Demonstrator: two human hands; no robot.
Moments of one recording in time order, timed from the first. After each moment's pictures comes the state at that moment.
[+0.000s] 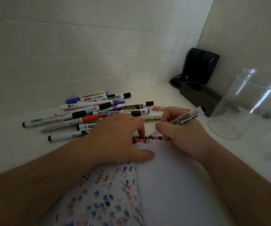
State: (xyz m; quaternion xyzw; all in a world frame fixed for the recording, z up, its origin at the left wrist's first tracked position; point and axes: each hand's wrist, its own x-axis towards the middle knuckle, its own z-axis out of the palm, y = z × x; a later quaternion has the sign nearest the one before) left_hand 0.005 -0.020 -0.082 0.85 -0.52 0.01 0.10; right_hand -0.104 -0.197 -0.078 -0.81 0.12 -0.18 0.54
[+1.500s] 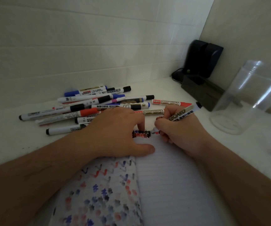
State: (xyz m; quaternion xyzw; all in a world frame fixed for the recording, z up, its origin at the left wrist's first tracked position) left_hand 0.004 -0.022 -0.080 0.85 -0.52 0.00 0.09; right_hand -0.100 -0.196 -0.088 -0.83 0.16 -0.18 0.51
